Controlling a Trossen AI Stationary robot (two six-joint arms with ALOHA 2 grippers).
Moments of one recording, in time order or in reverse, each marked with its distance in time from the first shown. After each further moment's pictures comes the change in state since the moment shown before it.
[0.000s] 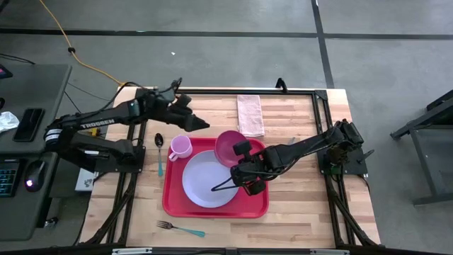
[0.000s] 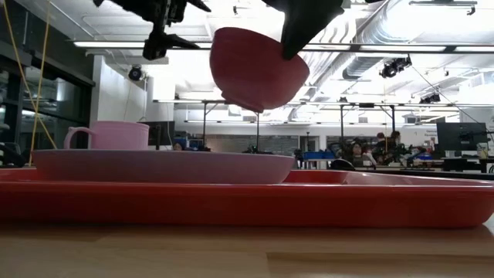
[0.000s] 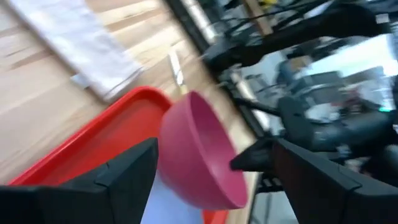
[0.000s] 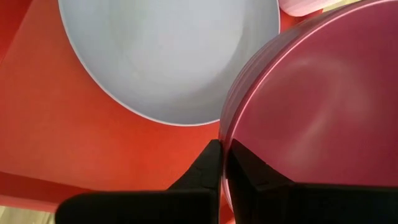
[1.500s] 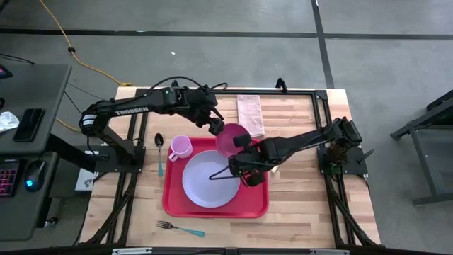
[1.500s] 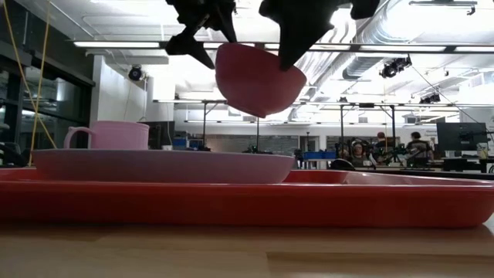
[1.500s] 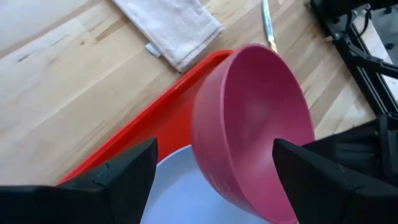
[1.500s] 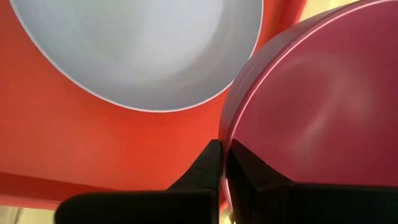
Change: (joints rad) left arm -0.093 0.463 0.542 -0.563 -0.222 0.107; right arm -0.076 0.000 -0.001 -0.019 -0.004 -0.039
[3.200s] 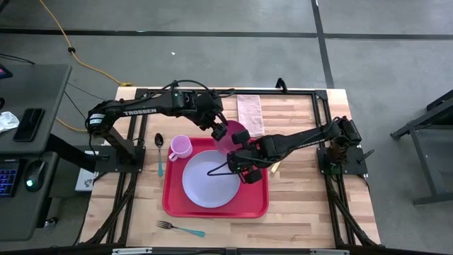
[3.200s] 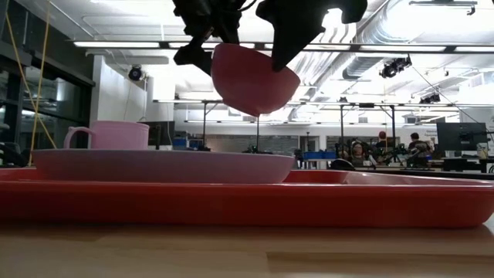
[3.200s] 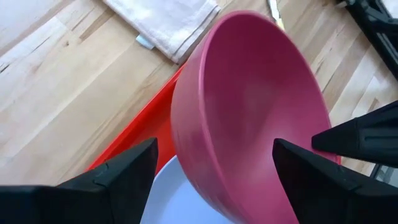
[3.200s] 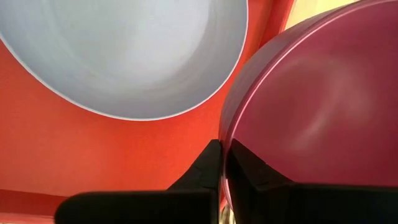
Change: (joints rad) left arm -0.012 0.068 -0.001 0.021 0.026 0.115; right arm -0.022 0.000 0.000 0.036 0.008 -0.009
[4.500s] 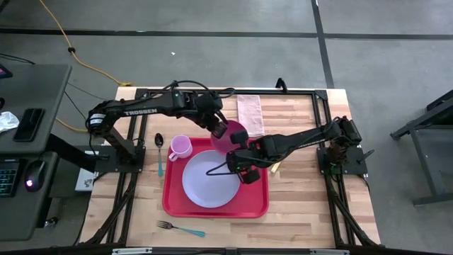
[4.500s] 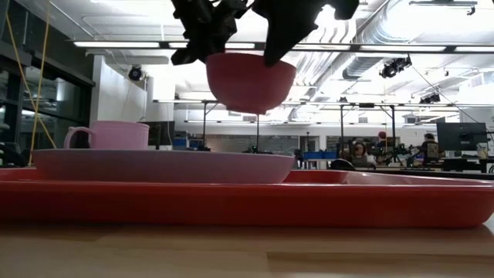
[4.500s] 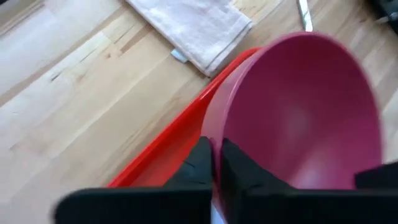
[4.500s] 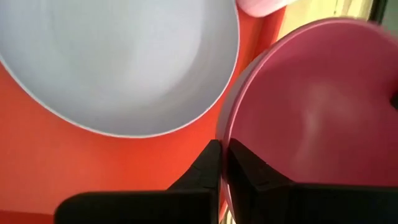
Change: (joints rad) left arm 0.000 0.003 -0.002 -0.024 -0.119 -0.015; right arm 0.000 -0.001 0.002 0.045 0.005 -0.008
